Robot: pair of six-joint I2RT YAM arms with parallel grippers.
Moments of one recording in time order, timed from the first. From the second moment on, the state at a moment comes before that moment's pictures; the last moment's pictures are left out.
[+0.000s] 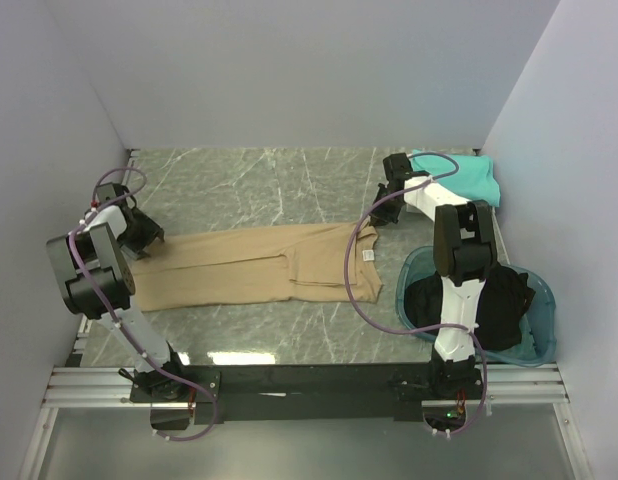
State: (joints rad) left arm 0.39 1.84 1.18 -0.48 0.01 -0.54; right arm 0.17 2.10 1.54 -0.60 -0.09 0.58
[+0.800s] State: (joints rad) left arm 0.28 1.83 1.19 -0.50 0.00 -0.45; right arm 0.17 2.20 1.80 -0.61 -0.11 0.54
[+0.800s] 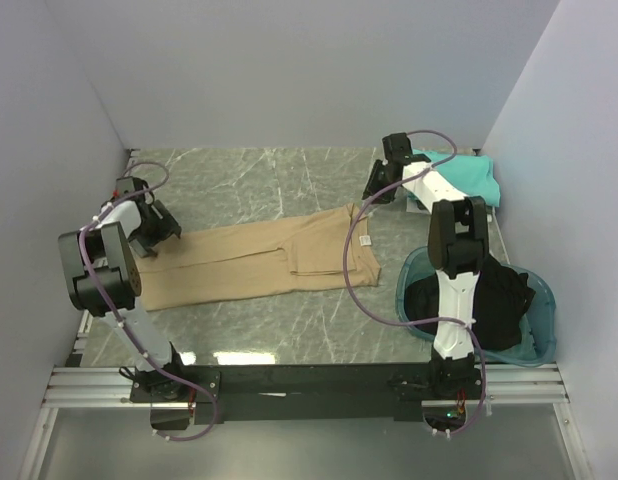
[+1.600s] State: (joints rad) left arm 0.14 1.65 0.98 -0.50 0.06 -0.45; right arm 0.47 2.02 1.57 -0.53 -0.16 0.55
